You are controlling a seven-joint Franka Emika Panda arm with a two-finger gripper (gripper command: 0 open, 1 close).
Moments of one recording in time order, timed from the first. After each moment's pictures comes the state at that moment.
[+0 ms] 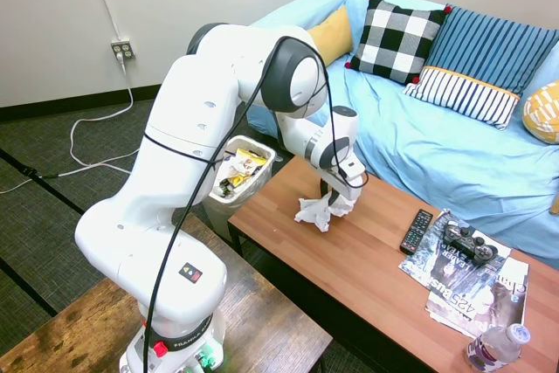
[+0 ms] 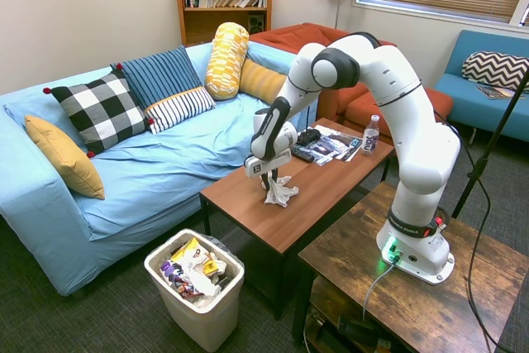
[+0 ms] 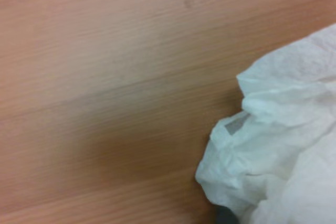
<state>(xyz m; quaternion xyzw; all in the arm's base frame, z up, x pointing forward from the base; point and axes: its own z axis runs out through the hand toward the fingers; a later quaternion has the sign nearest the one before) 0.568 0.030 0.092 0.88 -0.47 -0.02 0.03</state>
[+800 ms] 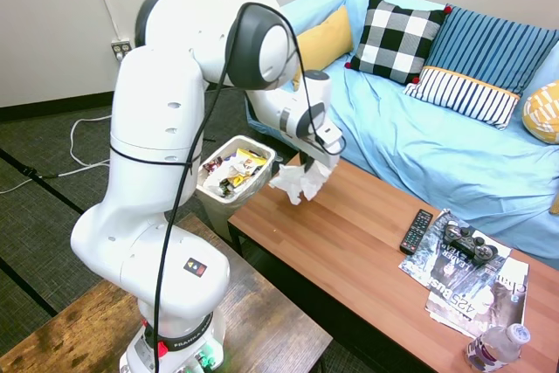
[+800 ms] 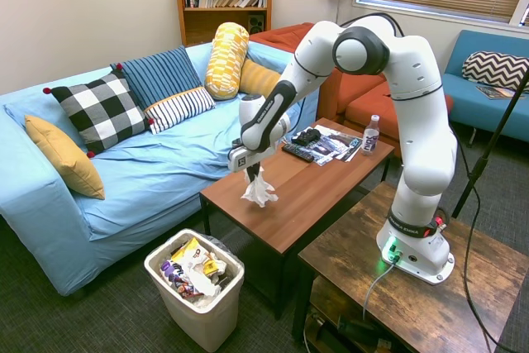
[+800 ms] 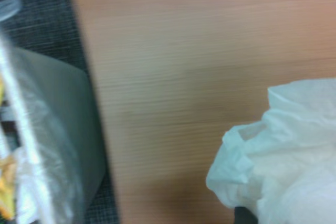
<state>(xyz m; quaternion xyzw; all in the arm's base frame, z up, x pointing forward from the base) 0.529 0.183 0.196 0.93 -0.38 0.01 0.00</state>
